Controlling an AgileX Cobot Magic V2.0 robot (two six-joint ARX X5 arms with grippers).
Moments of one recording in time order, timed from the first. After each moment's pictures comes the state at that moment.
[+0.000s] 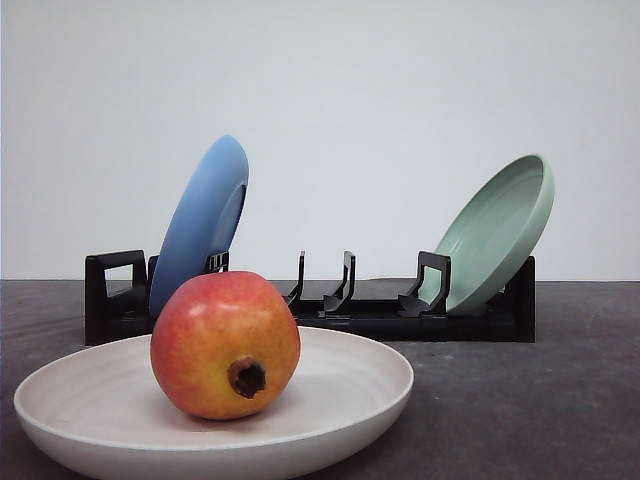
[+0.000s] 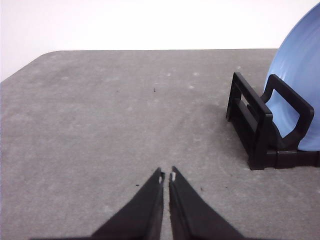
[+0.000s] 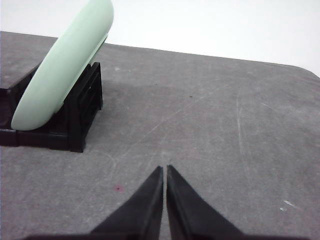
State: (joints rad) left_arx -0.02 0.00 0.02 -0.18 -0.05 0.02; right_arx 0.05 0.00 0.02 -0.17 0.03 -0.05
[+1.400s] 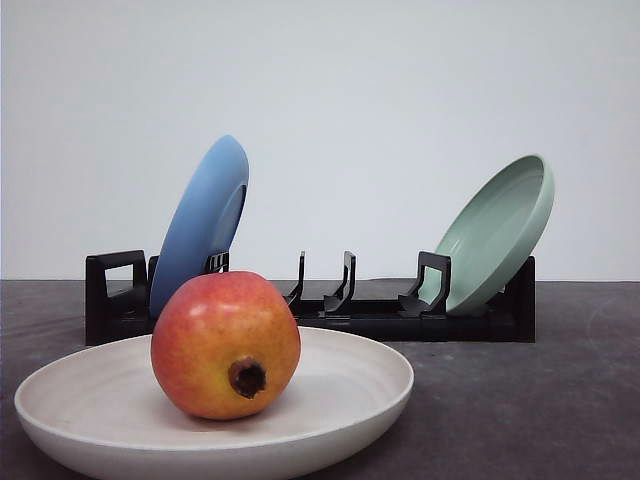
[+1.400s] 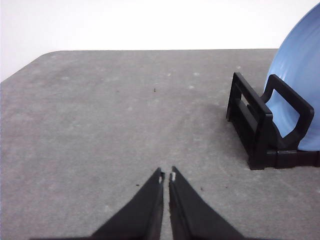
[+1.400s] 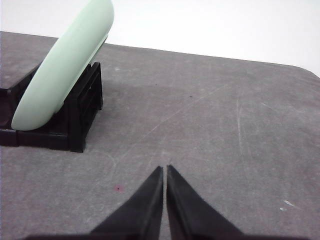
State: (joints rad) left_arx -0.02 0.00 0.02 -0.18 -0.05 0.02; right_arx 0.05 0.00 0.02 -0.17 0.03 -0.05
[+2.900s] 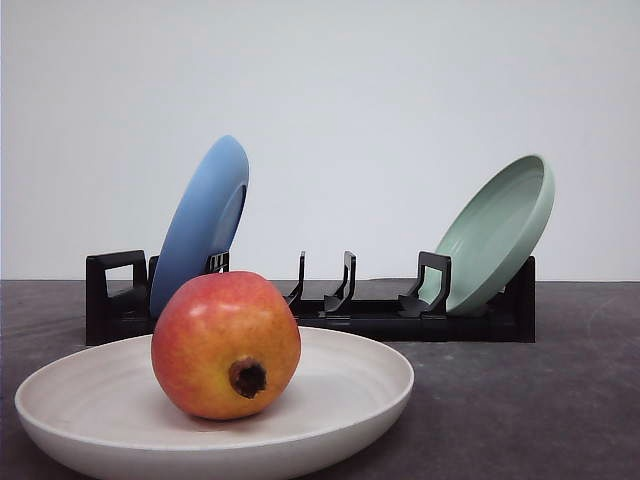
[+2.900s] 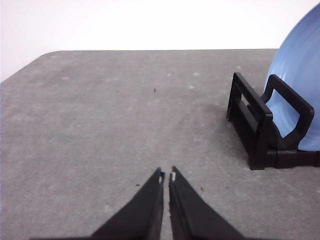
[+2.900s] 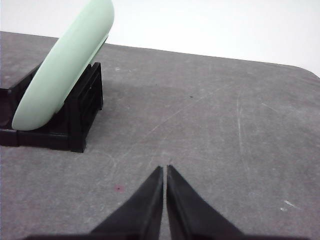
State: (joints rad) left_arx -0.02 0.00 0.02 -0.18 -0.05 0.02; right_arx 0.05 0.00 0.02 -0.17 0.03 -0.05
